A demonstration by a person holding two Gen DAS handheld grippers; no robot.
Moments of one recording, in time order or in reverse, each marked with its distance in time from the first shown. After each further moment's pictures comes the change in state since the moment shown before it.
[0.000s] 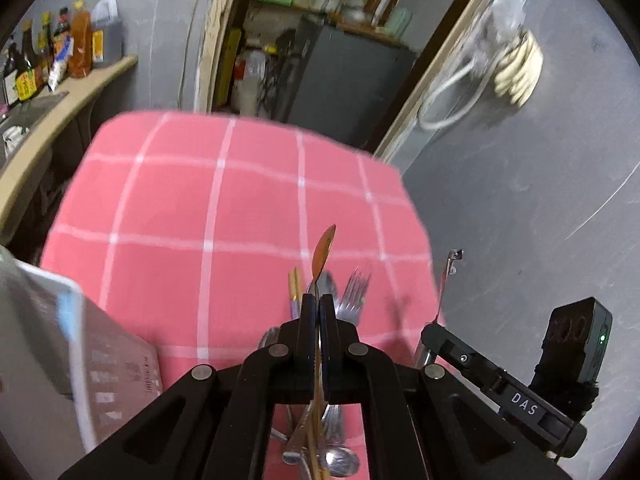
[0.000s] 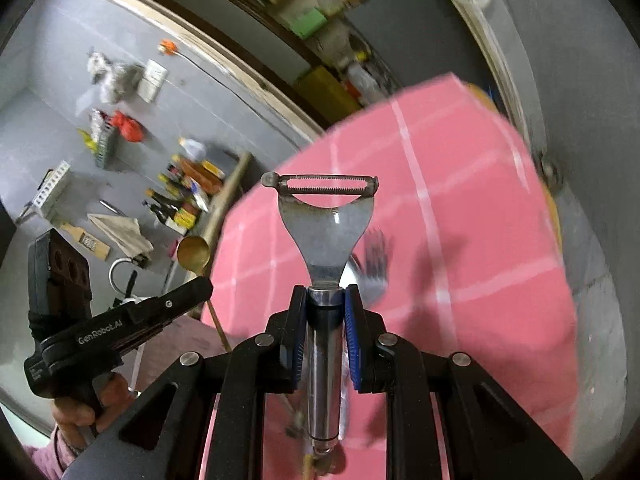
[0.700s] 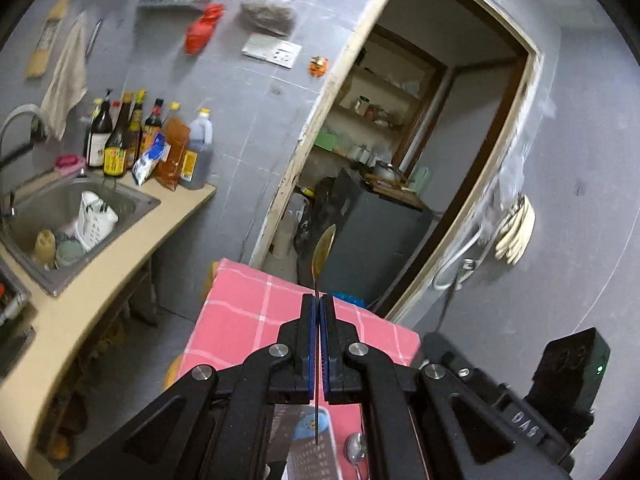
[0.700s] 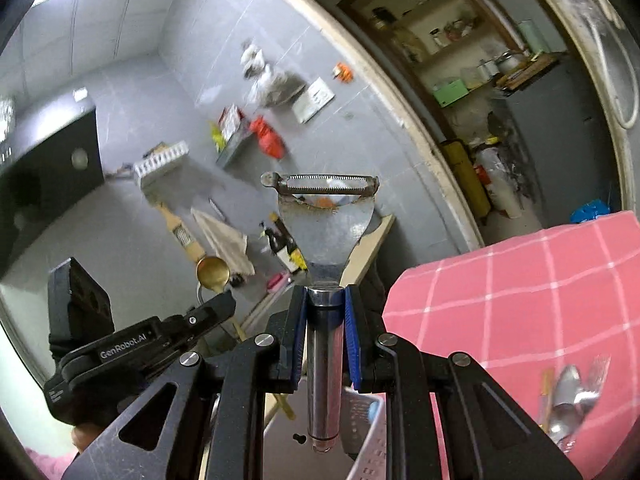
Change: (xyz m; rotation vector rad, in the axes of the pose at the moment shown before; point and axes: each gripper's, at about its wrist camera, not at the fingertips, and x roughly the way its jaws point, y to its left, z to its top) left arm -0.164 0.122 0.019 -0.137 -0.514 0.015; right arm 0.033 0.197 -0.003 -0.301 -0.169 0.265
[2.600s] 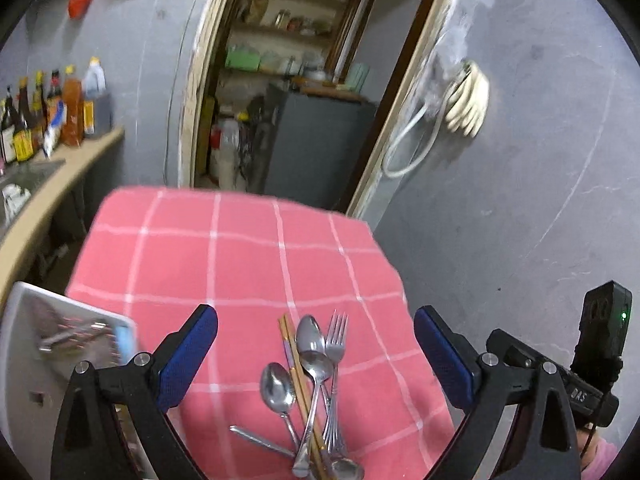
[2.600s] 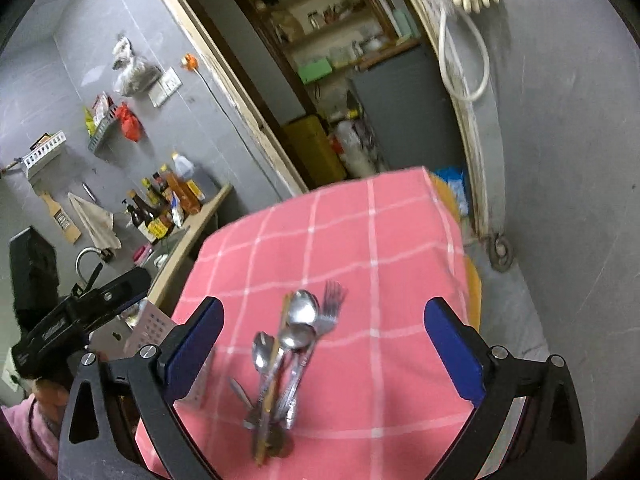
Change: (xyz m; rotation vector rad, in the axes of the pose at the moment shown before) left arm 0.092 -0.122 -0.109 0.229 0.319 -0.101; right arm -0.159 -0.160 -0.007 0.129 0.128 -0.434
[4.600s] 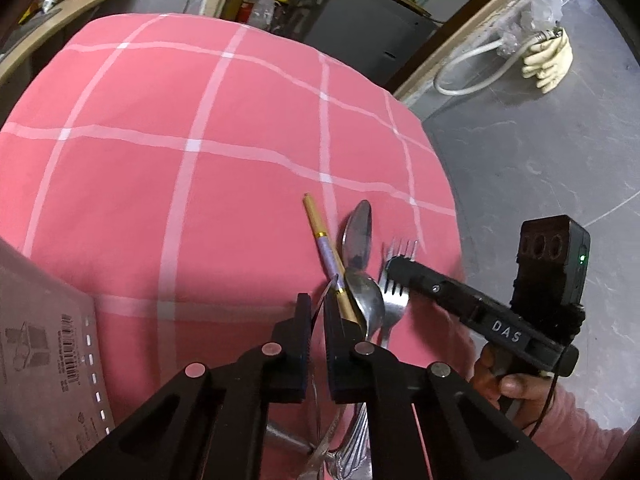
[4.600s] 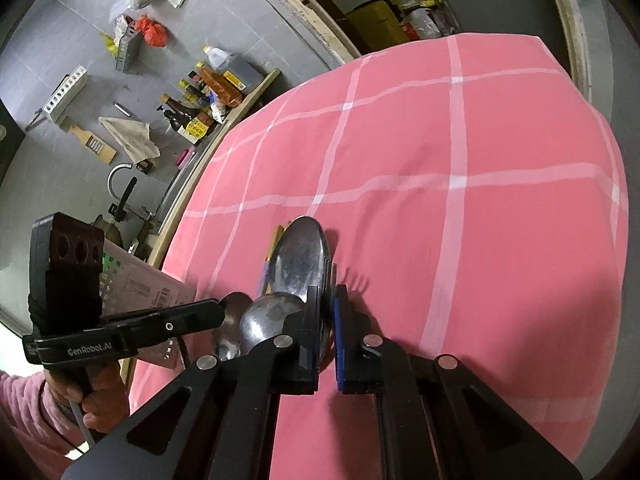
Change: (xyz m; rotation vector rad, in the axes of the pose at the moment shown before) left arm 0.107 0.041 -0.058 -0.234 0.377 -0.043; right arm 0.179 -0.012 -0.035 -0.083 0.391 0.276
